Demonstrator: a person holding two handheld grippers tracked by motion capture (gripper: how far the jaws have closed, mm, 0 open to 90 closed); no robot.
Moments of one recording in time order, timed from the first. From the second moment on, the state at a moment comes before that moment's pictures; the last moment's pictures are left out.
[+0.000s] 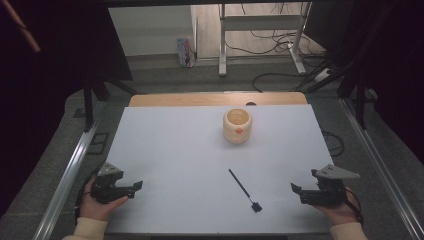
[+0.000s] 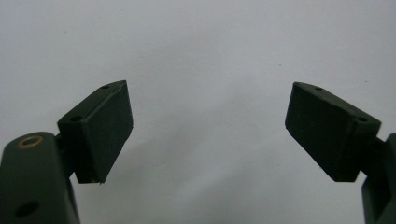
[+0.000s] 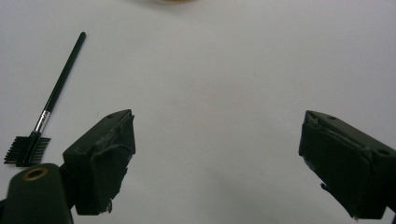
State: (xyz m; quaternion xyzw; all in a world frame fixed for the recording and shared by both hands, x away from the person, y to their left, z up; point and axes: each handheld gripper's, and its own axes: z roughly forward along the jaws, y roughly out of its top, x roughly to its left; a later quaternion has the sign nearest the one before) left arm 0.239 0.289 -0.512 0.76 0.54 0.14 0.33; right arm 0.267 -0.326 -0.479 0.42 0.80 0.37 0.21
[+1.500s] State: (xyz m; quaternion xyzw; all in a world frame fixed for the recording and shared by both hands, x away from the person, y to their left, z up) left arm 0.232 0.290 -0.513 0.76 0.54 0.15 0.33; right arm 0.274 -0.312 -0.468 0.43 0.81 0.36 0.19
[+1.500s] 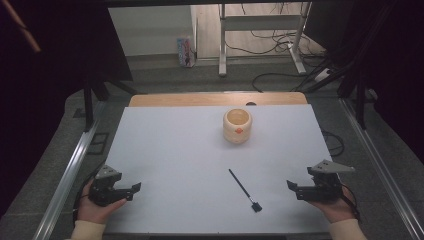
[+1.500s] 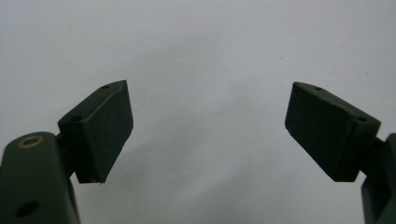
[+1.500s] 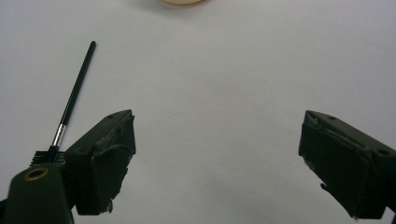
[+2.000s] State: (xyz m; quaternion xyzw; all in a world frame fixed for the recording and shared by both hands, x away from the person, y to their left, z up) left arm 0.233 0.288 -0.514 0.77 0.53 0.15 0.32; right arm 0.277 -0.299 -0.452 0.42 0.81 0.36 0.18
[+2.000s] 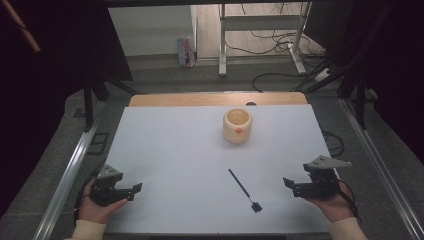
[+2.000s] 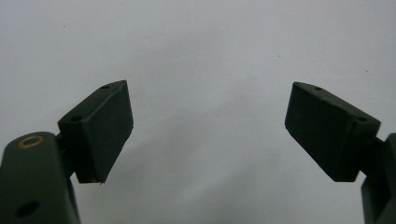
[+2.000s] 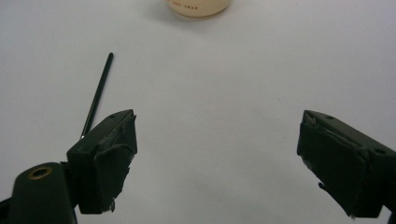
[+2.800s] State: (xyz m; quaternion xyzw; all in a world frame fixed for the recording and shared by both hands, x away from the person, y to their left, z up) left arm 0.234 0.289 -0.514 0.77 0.53 0.14 0.33; right arm 0.281 -0.259 -0.441 0.39 0.84 0.35 0.16
